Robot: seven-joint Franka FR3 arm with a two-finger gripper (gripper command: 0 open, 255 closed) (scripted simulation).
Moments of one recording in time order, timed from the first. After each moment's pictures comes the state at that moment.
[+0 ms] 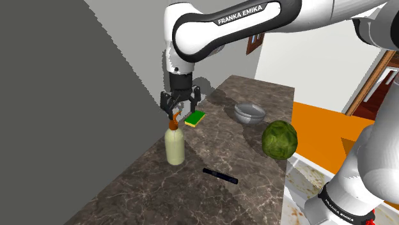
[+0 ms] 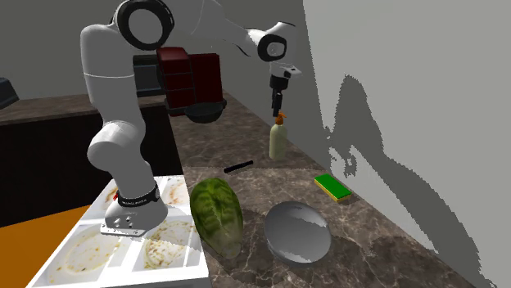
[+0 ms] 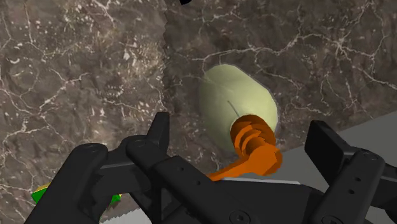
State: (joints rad) arm 0.14 0.14 0.32 -1.81 0.05 1.90 0.54
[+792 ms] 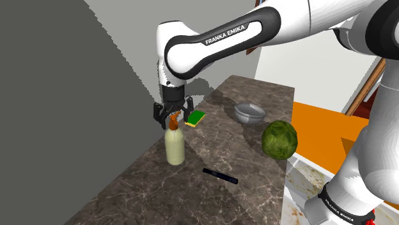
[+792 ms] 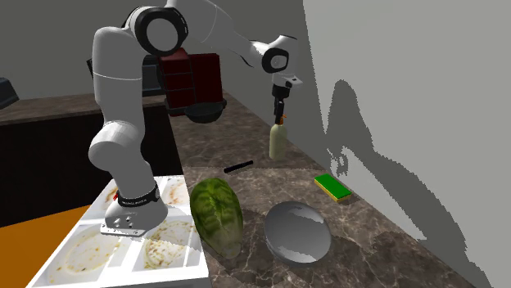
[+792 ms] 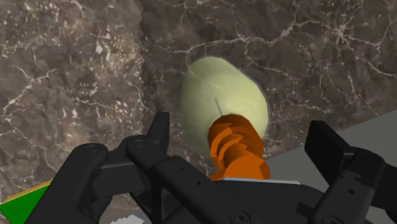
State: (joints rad) arm 0.16 0.24 0.32 -1.79 0.02 1.99 0.59
